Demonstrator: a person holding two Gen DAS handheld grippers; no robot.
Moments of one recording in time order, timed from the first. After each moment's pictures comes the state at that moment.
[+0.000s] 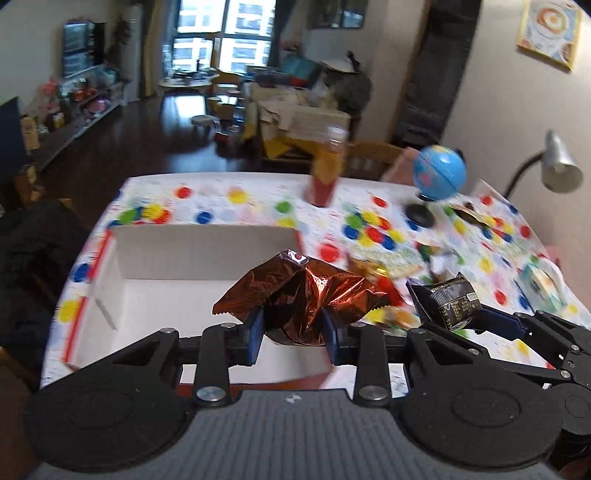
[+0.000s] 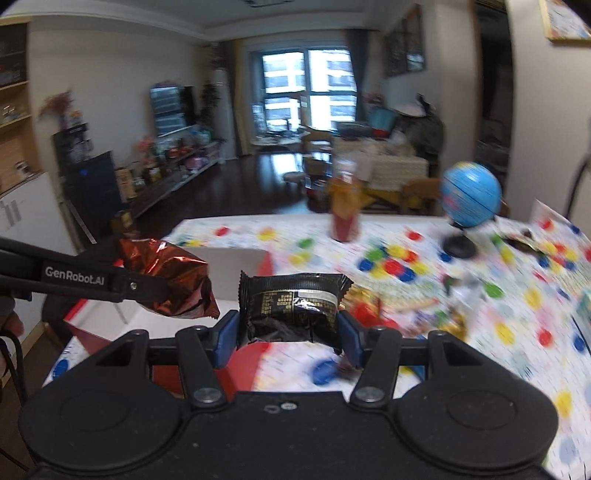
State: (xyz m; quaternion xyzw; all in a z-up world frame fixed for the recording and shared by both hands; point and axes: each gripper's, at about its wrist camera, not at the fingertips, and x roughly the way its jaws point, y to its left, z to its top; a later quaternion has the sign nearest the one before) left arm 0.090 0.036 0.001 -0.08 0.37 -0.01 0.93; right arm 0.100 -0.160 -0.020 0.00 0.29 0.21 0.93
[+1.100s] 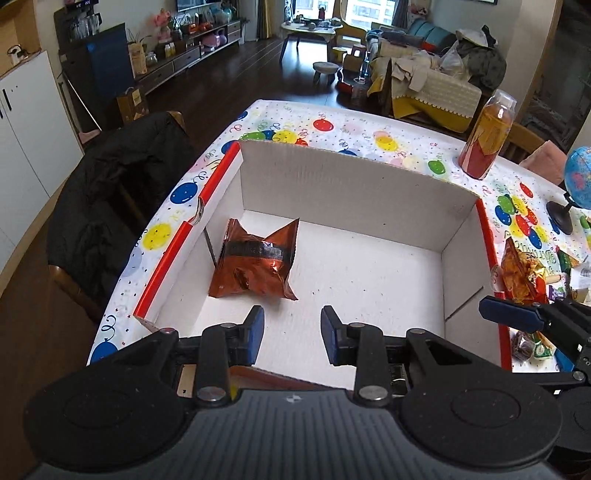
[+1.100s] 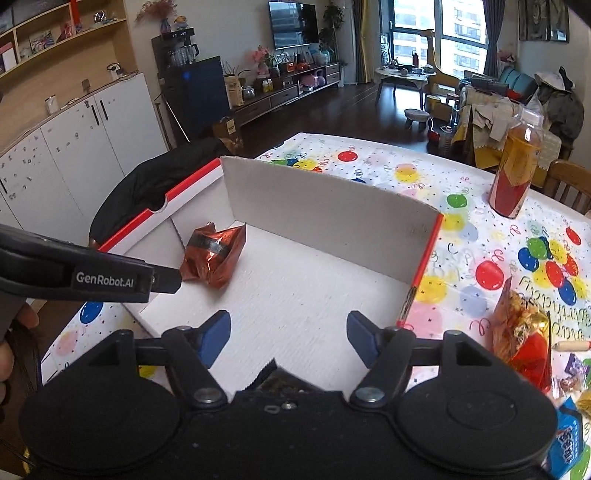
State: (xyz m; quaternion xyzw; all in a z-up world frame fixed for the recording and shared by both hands) left arm 0.125 0.110 -0.077 -0.12 0.45 0.17 0.87; right arm 0.178 -0.049 -0.089 -0.07 0.39 0.38 0.84
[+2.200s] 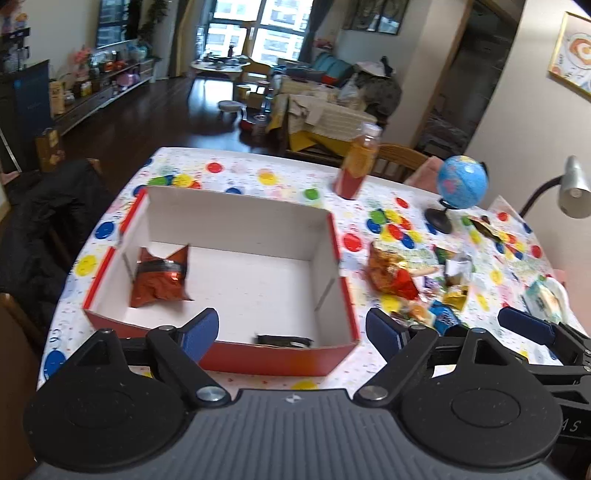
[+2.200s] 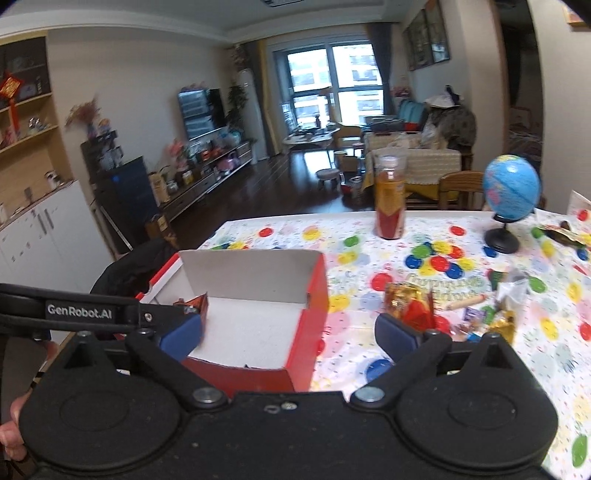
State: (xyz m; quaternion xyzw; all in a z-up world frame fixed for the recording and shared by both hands) left arm 0.064 0.054 -0.015 -0.13 0.38 0.01 0.92; right arm 0.091 -0.155 -0.023 0.04 0.30 0.24 0.92
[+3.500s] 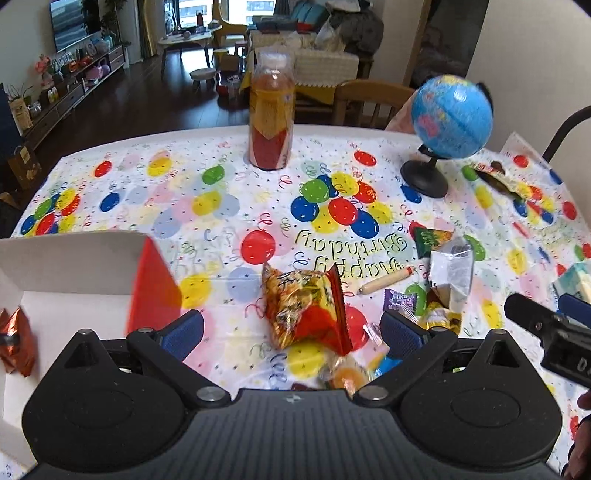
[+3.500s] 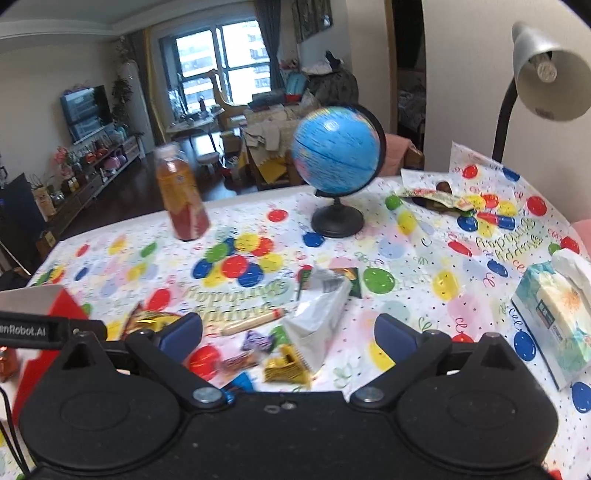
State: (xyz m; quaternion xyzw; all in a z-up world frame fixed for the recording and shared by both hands) left arm 0.276 -0.131 -0.077 -0.05 0.46 0.02 0.89; right arm 0.272 -0.341 -0.101 0.06 0.36 0.08 0.93
